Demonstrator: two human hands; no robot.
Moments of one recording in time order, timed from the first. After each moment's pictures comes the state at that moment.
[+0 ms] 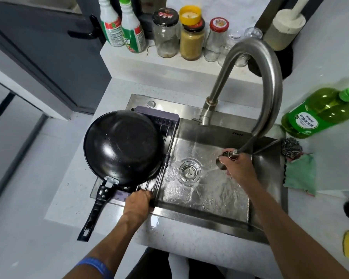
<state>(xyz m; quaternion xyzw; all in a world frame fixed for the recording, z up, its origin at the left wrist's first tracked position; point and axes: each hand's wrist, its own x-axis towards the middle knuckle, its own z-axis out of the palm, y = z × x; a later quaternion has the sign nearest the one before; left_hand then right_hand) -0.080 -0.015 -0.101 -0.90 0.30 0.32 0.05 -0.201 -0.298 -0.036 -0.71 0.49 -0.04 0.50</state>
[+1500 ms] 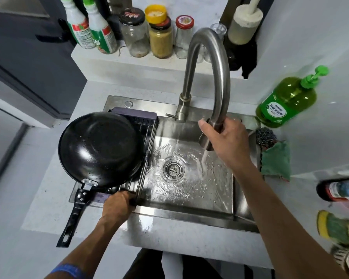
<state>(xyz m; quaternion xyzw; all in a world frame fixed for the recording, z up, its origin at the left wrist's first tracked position) -0.088 -0.012 -0.106 -0.90 0.30 0.31 0.04 -0.204 -0.307 0.063 -0.79 0.41 -0.17 0.42</state>
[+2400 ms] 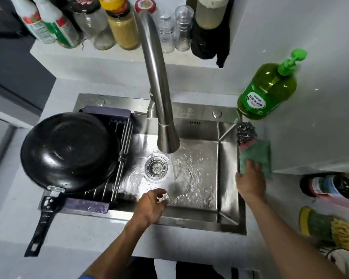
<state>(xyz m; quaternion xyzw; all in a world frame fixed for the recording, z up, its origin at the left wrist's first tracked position) -0.198 -0.145 -0.127 -0.84 0.16 0.45 -0.26 -0.378 -0.411 -0.136 -0.78 0.59 0.06 0.18</state>
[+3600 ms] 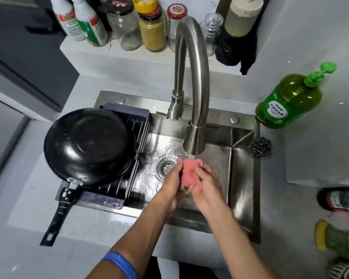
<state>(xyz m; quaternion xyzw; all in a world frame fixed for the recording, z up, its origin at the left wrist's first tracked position) -0.179 -0.203 -0.068 -0.57 -0.13 0.55 -0.60 -0.245 -0.269 -0.053 -0.24 0.50 -0.16 0.81</state>
